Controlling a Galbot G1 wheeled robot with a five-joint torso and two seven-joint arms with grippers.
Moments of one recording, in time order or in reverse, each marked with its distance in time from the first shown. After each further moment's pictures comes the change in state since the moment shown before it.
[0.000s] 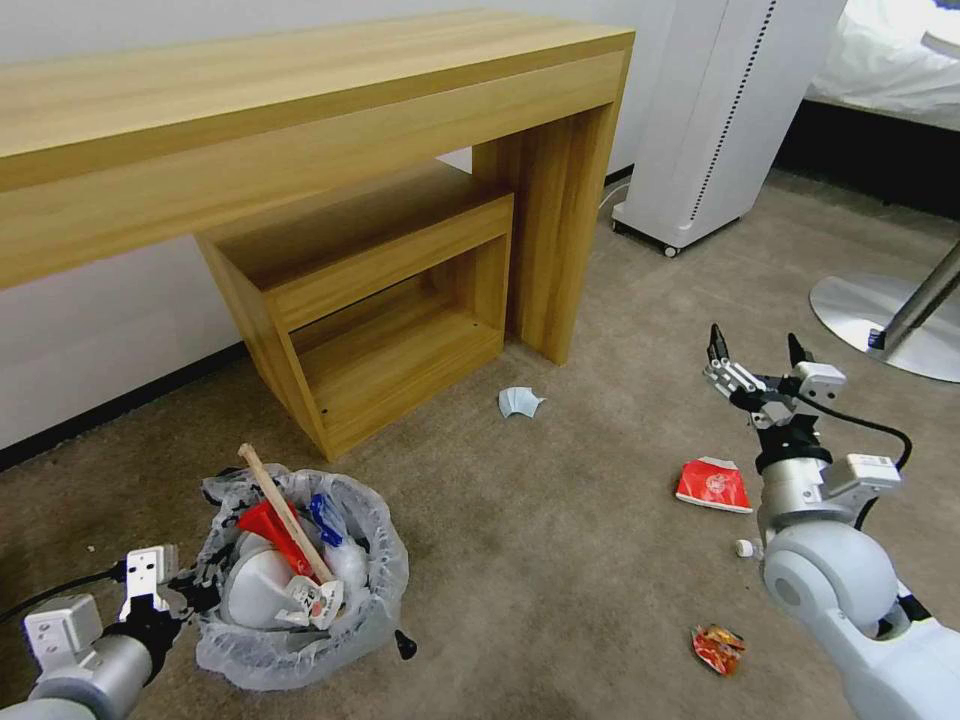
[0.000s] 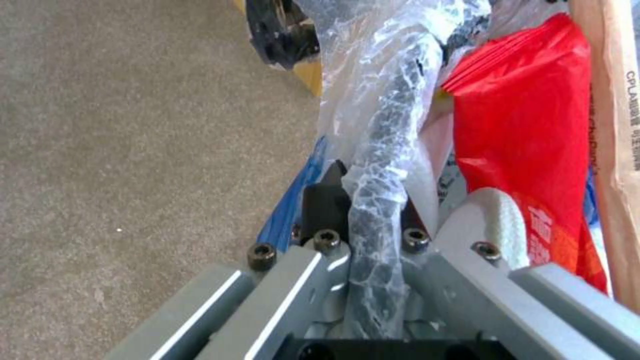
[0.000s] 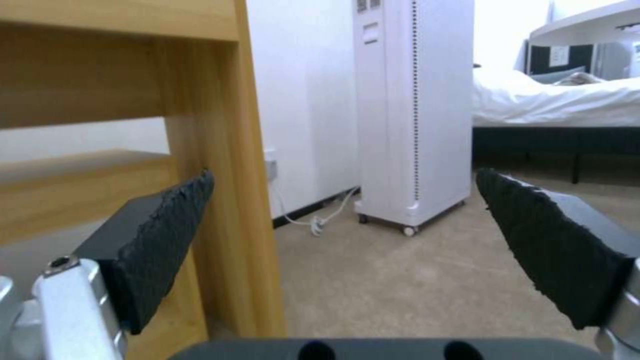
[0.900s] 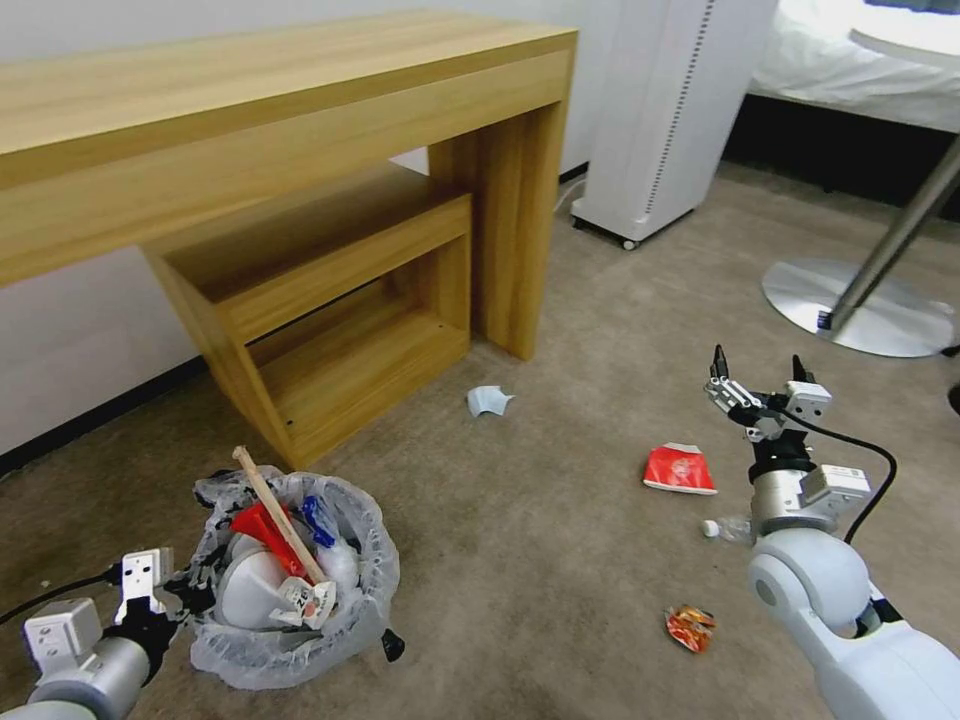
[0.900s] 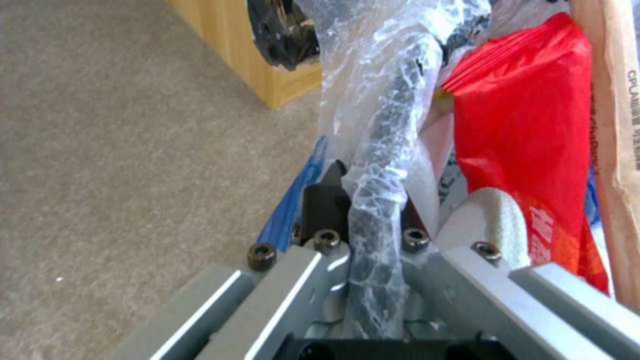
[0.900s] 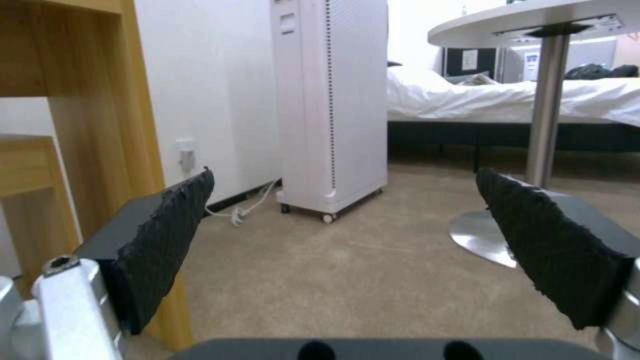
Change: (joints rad) left arm 0.000 -0.015 -0.005 0.015 0.031 -0.019 0.006; right arm 0.018 0.027 -0.027 -0.059 -0.052 0.003 0.039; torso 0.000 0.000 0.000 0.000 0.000
